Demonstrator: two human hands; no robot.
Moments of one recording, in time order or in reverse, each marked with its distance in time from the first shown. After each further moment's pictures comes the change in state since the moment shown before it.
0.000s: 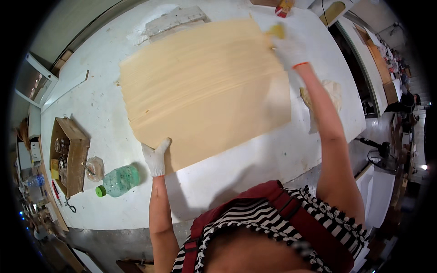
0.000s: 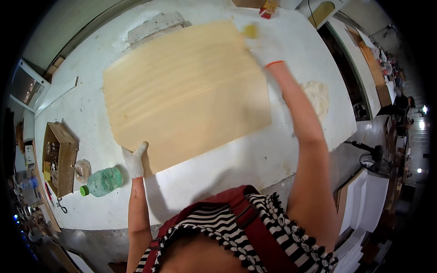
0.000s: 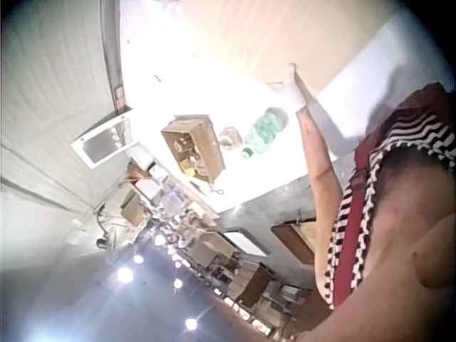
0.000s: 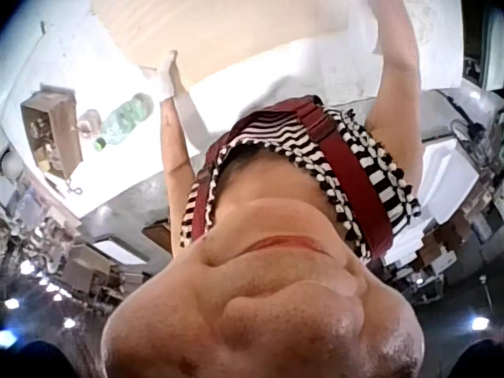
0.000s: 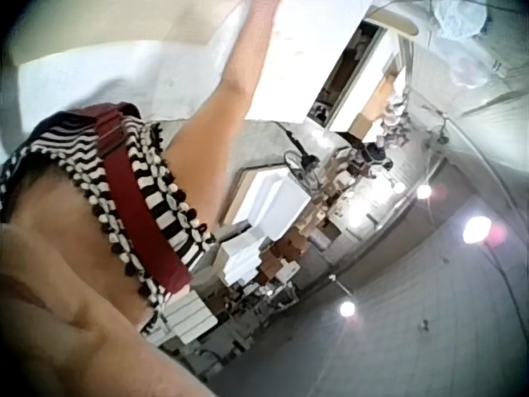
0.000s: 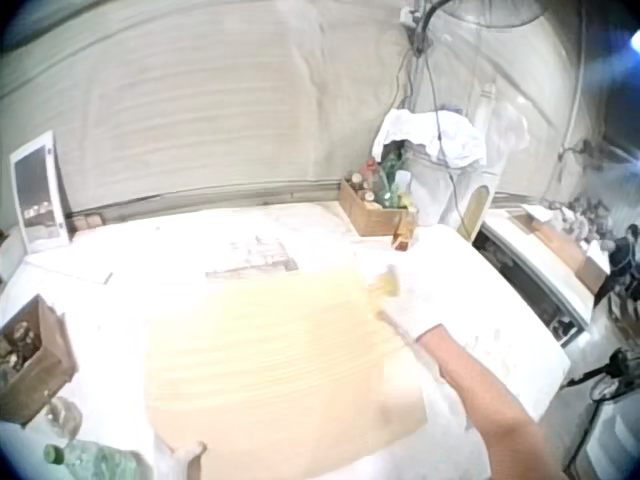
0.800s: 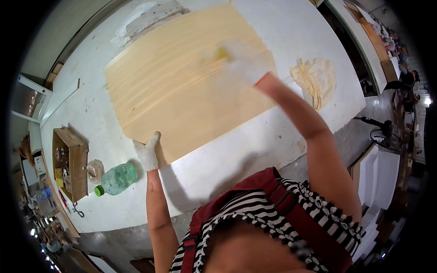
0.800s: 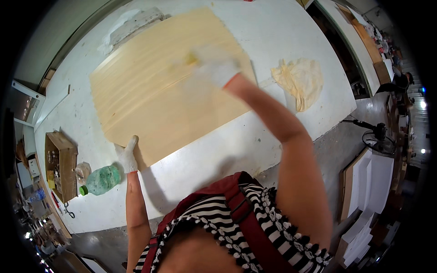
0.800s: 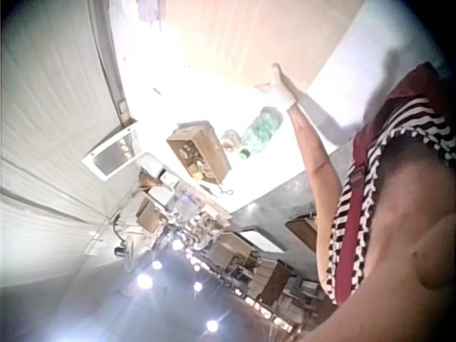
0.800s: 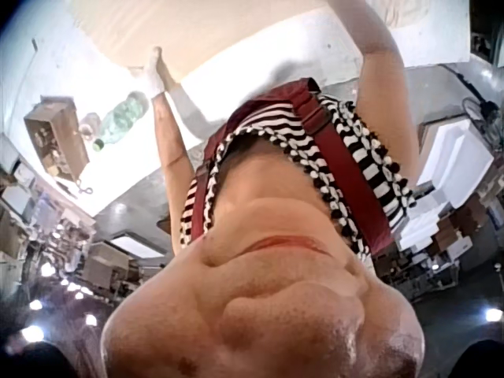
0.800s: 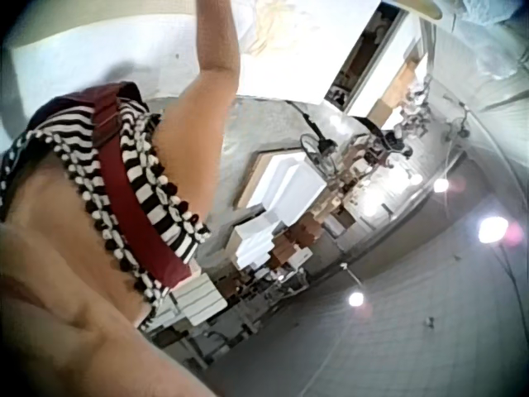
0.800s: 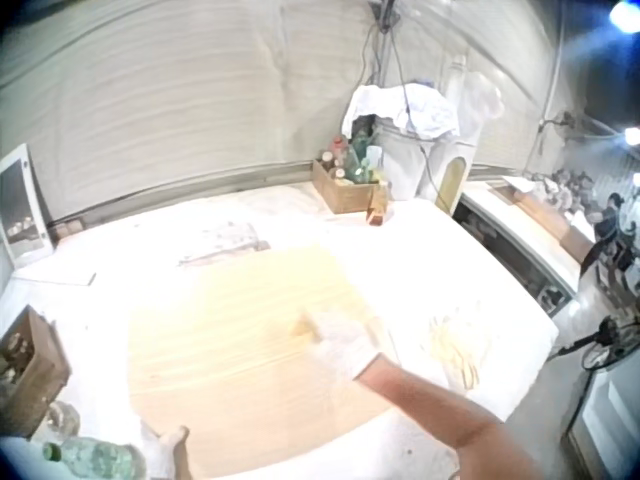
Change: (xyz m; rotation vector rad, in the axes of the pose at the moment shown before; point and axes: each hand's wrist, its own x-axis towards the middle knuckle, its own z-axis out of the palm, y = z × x) left_hand -0.007 0.009 0.005 -0.121 -0.002 -0.003; right_hand -0.085 -0.047 0.067 -0.556 -0.288 -0.110
